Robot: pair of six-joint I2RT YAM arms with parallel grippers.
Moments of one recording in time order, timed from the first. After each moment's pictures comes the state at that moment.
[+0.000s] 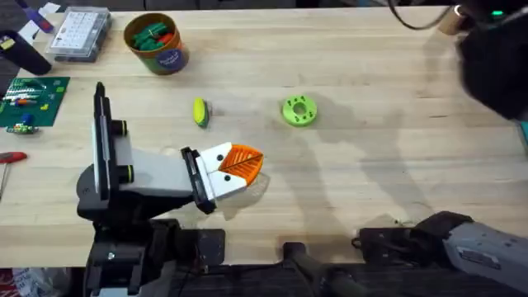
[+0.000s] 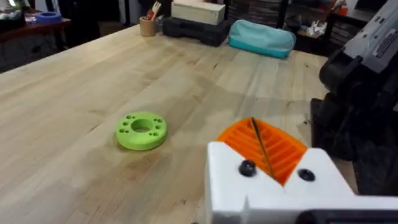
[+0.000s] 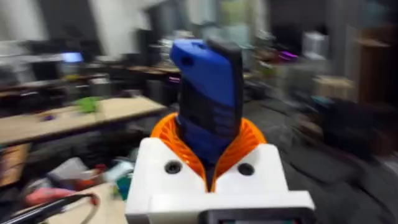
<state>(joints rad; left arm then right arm) 0.03 0.00 0.01 -0.13 1.21 0.00 0.41 1.22 0.98 0.70 -0.55 0.31</state>
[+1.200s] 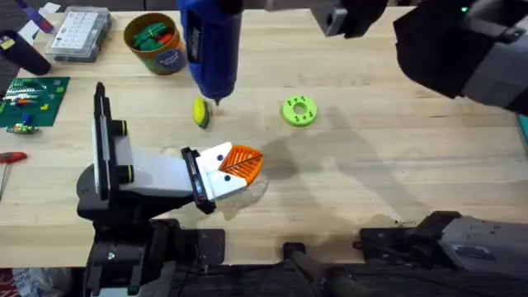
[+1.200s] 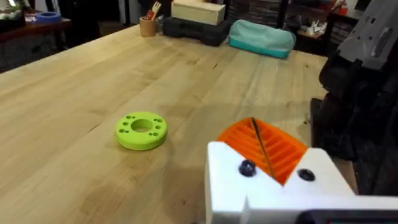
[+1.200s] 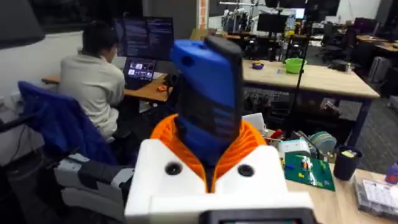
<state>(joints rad) 0.03 0.00 0.01 -0.13 1.21 0.00 0.60 1.41 1.13 0.96 -1.23 0.59</state>
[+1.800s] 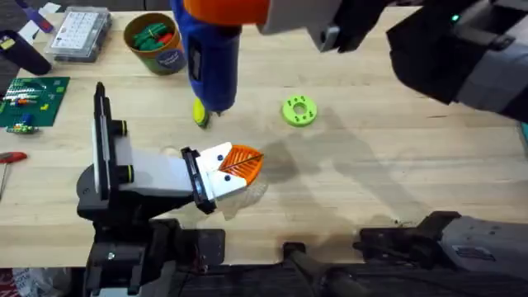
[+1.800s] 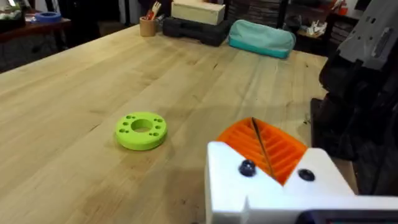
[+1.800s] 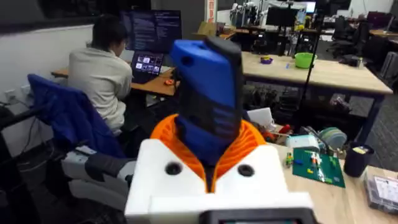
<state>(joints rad) 0.03 0.00 0.01 -0.13 1.21 0.00 0.62 1.41 1.11 0.94 -1.25 0.56</state>
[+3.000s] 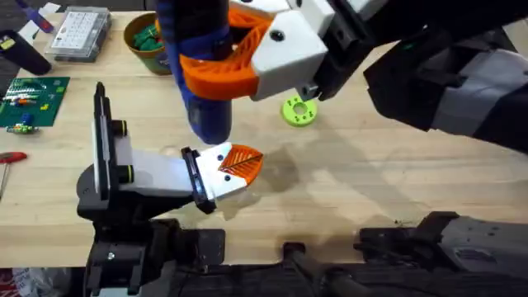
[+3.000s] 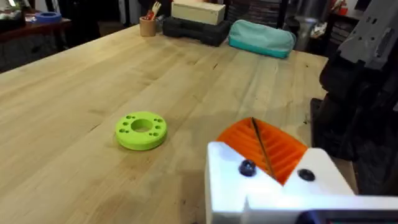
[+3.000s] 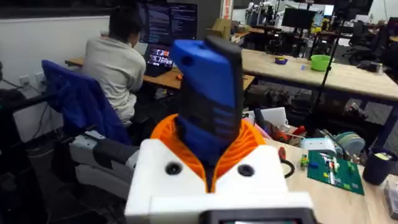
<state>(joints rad) 0.03 0.00 0.01 -0.13 1.21 0.00 0.69 1.41 0.98 1.04 -1.25 0.50</state>
